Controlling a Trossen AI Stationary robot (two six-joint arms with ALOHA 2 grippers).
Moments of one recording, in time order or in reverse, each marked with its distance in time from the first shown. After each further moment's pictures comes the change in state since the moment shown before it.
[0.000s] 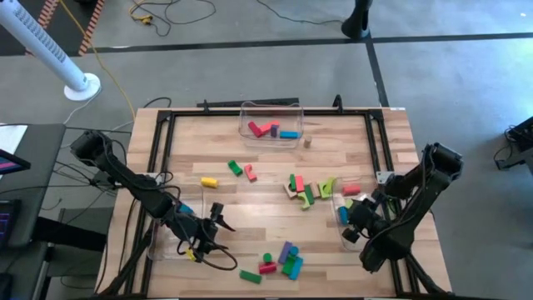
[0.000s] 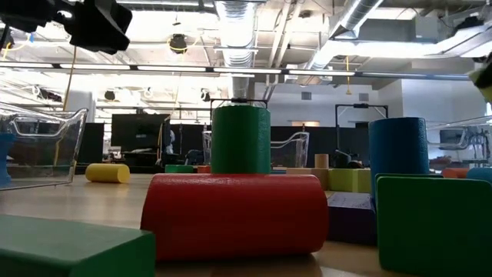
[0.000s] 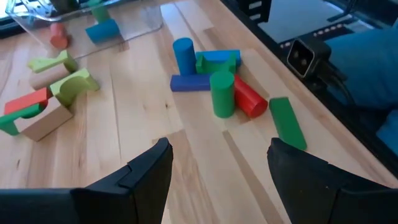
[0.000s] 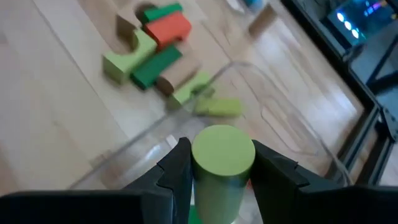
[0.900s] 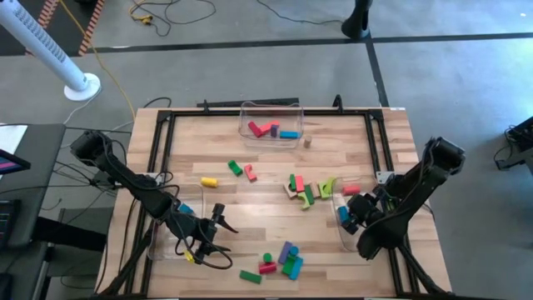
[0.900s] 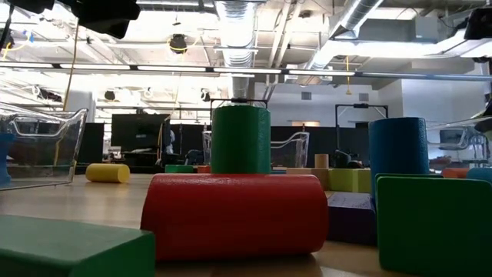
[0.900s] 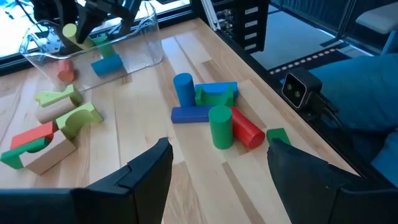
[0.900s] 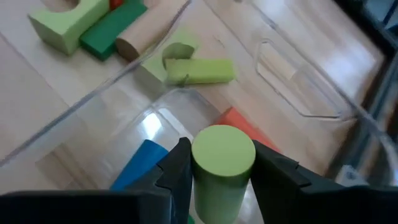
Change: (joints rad) left arm 0.000 0.000 0.000 0.111 -0.001 0.056; right arm -0.044 -0.078 -0.222 0.181 -0.087 0.070
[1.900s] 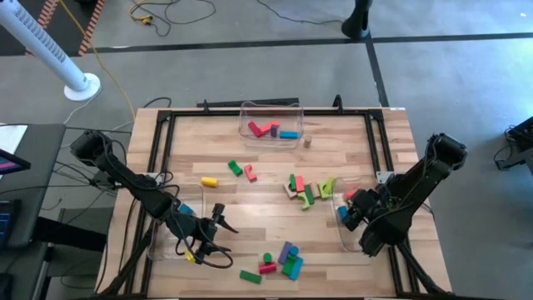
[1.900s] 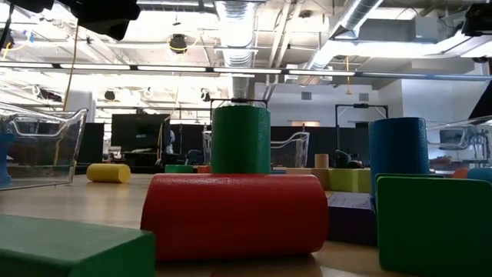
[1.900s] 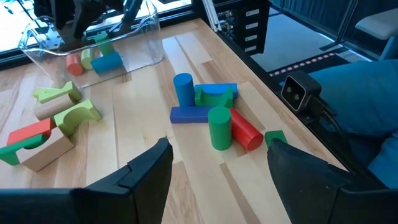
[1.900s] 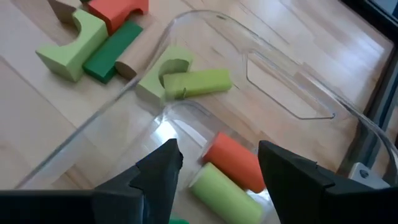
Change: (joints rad) left arm 0.000 0.000 0.000 0.002 0.000 -0.027; right arm -0.006 -0.062 -0.016 -0.010 0.040 0.081
